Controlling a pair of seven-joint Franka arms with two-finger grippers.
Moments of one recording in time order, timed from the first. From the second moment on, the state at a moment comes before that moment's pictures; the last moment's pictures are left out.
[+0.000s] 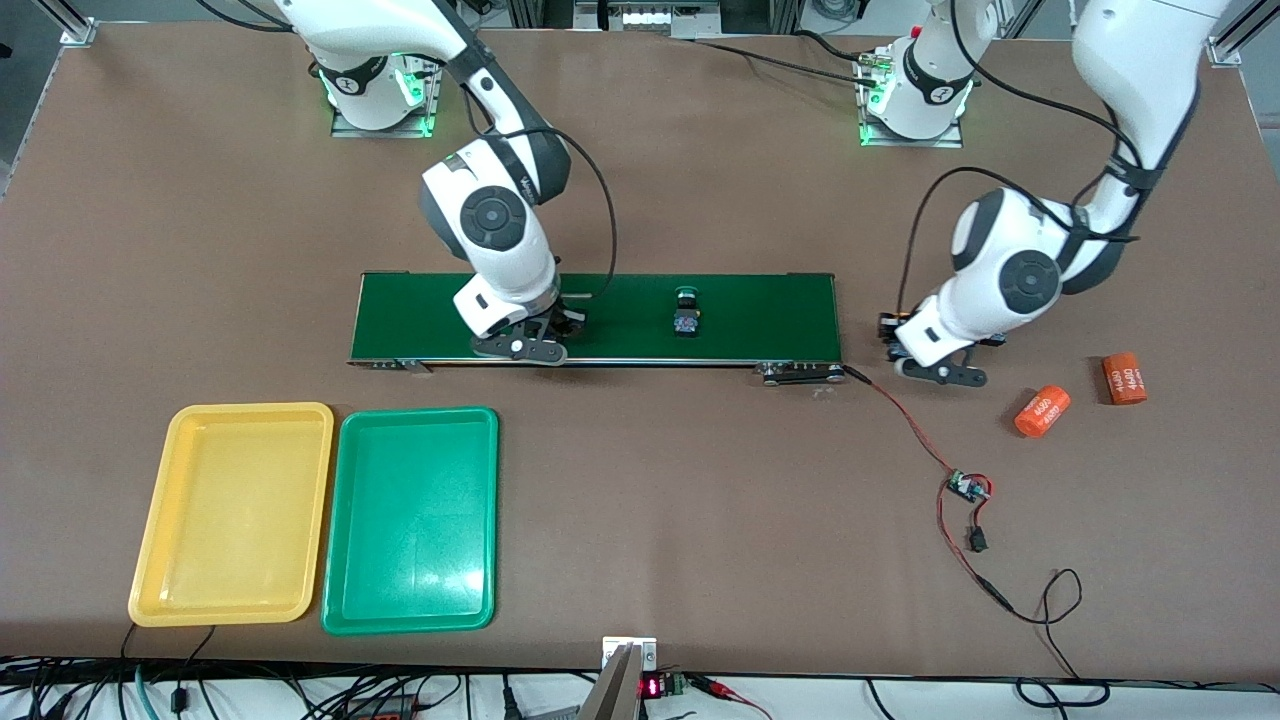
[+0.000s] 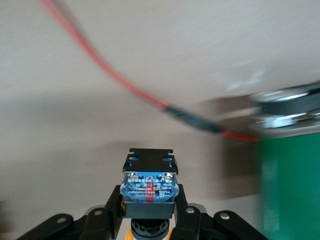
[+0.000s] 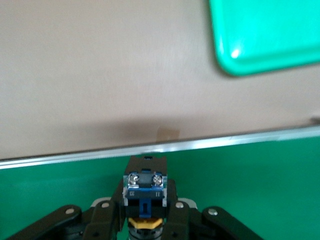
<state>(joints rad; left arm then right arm) 0.29 0.37 -0.51 -2.20 0.13 2.38 -0.20 0.55 0.47 0.06 -1.80 -0.04 2.31 0.73</state>
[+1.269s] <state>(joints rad) 0.04 0.37 -0.51 -2.15 -0.04 2.34 -0.46 0.20 0.74 -0.01 -1.55 -0.18 2.41 0.36</state>
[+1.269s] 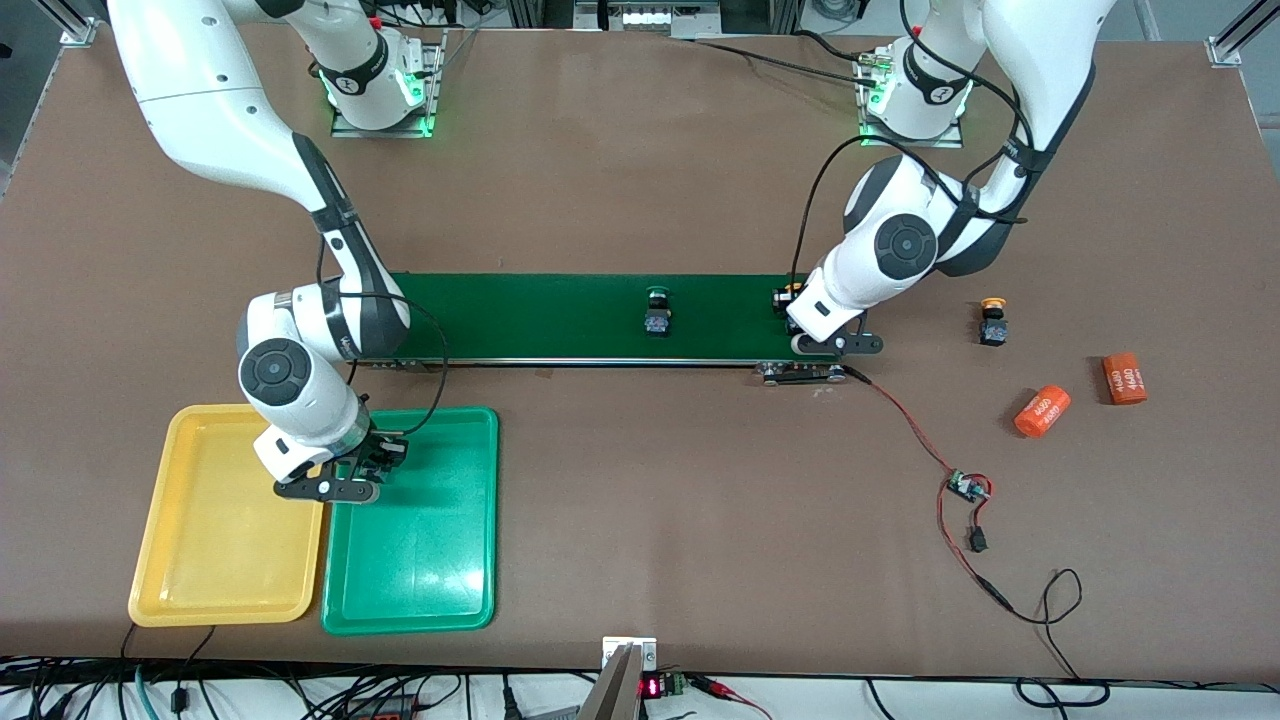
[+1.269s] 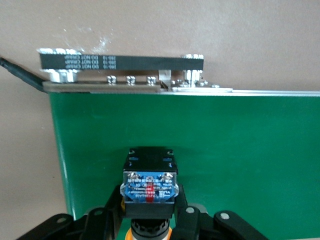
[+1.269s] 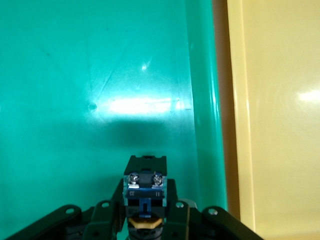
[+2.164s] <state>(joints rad) 0.24 0.28 -0.48 -2.13 -0.04 2.34 -0.43 0.18 0.77 -0.01 -1.54 -0.18 2.46 0.35</state>
